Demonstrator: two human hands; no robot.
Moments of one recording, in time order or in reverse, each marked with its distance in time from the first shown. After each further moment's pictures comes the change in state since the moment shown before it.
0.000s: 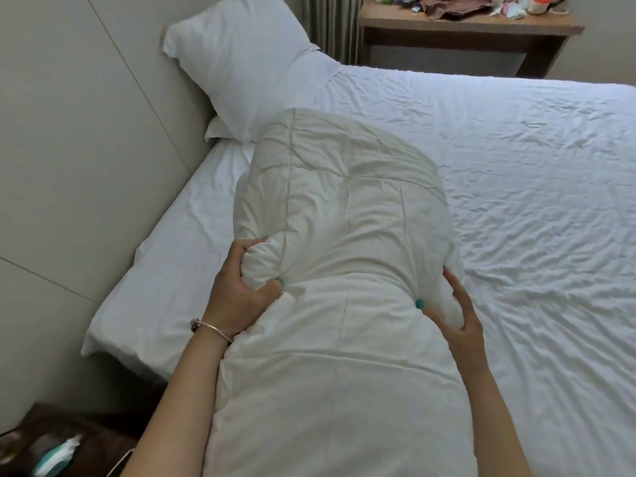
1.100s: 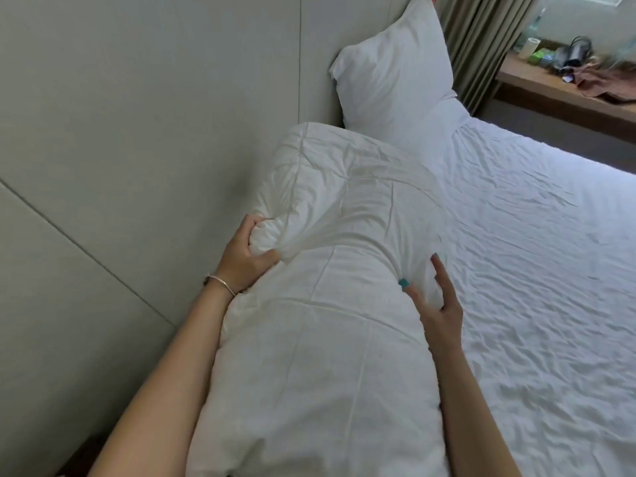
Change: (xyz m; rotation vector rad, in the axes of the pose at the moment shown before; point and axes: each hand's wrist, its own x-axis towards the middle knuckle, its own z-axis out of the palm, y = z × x) left_hand 0.233 -0.206 -0.311 -0.063 0.177 -0.020; right_hand 0.121 -0.048 0.440 -0.129 -0.149 -0.069
